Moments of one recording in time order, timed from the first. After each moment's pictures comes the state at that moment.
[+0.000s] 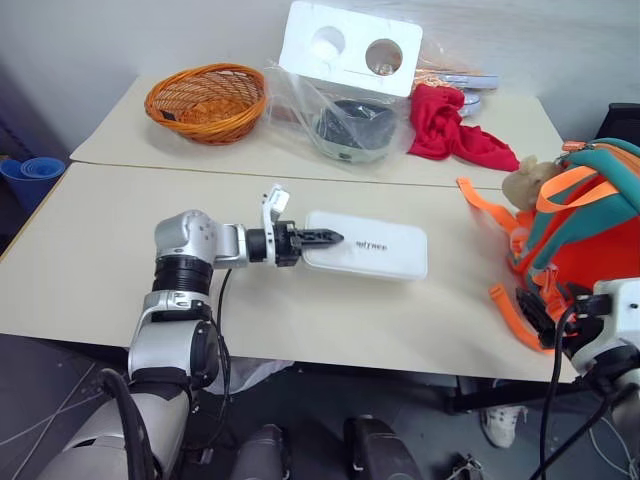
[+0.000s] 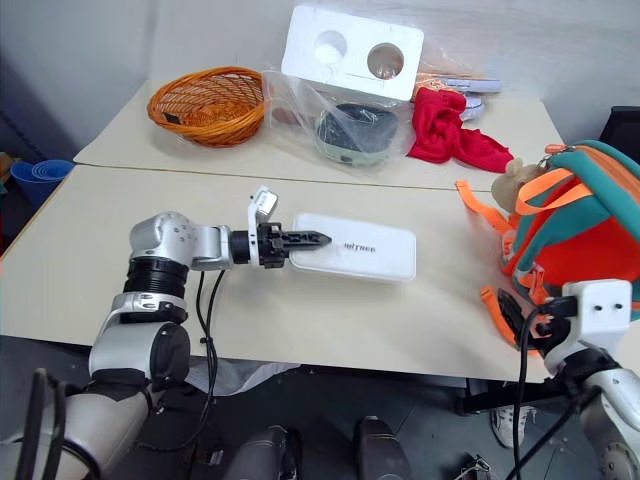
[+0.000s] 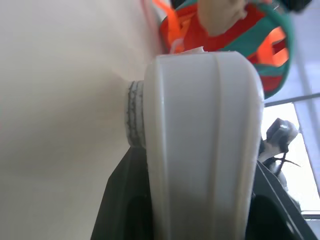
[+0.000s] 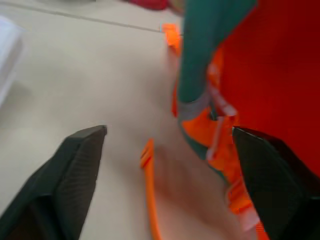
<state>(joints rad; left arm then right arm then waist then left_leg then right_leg) -1.03 0.28 0.30 0.65 -0.56 1.42 -0.79 0.18 -0.48 -0.63 -0.65 0.53 0.74 0.27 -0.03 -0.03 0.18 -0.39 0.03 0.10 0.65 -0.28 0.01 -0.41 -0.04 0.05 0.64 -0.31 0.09</state>
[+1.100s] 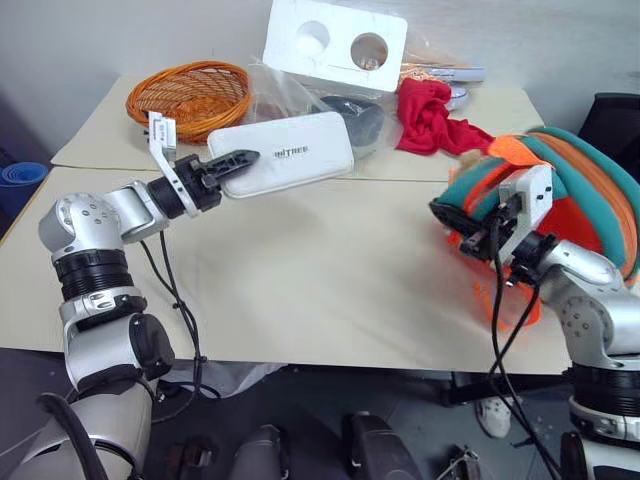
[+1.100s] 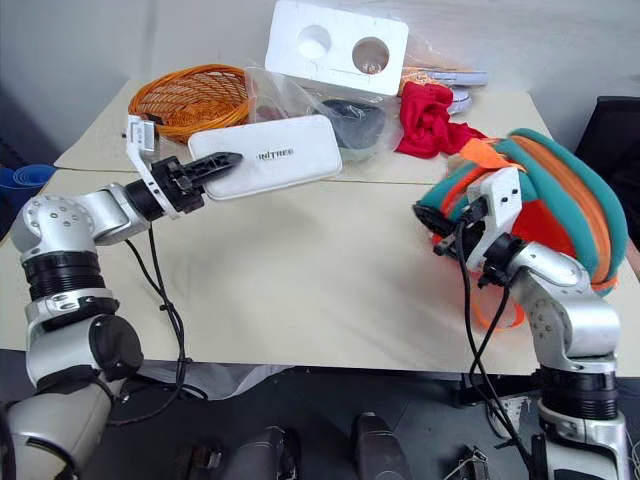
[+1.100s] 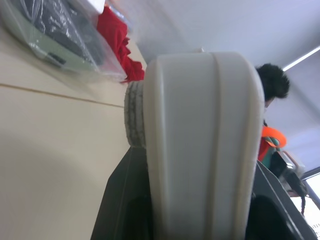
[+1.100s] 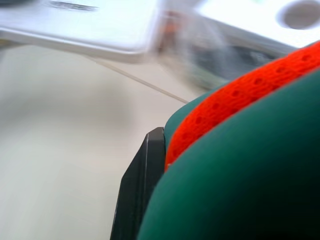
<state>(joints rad) -1.02 0.52 0.51 0.50 -0.70 1.26 -0.71 -0.42 -0.67 -0.22 -0.34 0.71 0.69 0.74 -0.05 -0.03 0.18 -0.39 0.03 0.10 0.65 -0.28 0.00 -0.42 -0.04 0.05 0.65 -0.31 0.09</state>
